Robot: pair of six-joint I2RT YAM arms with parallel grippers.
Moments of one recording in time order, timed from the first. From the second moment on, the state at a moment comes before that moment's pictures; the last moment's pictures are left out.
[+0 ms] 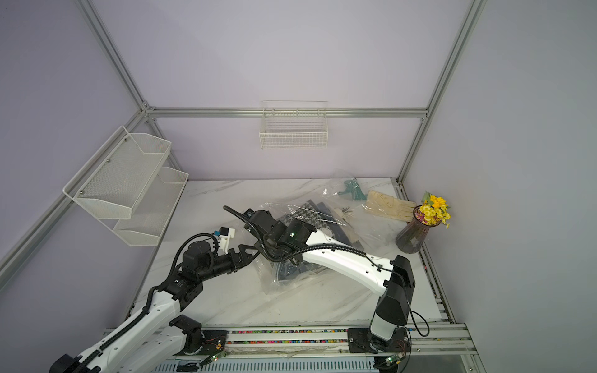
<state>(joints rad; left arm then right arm) -0.40 0.87 0.44 0.03 0.51 -0.92 1.05 1.68 1.67 -0.90 0.35 0.10</state>
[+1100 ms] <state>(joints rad) -0.56 1.25 0.54 0.41 0.44 -0.94 1.02 1.60 1.62 -0.97 0.41 0.21</state>
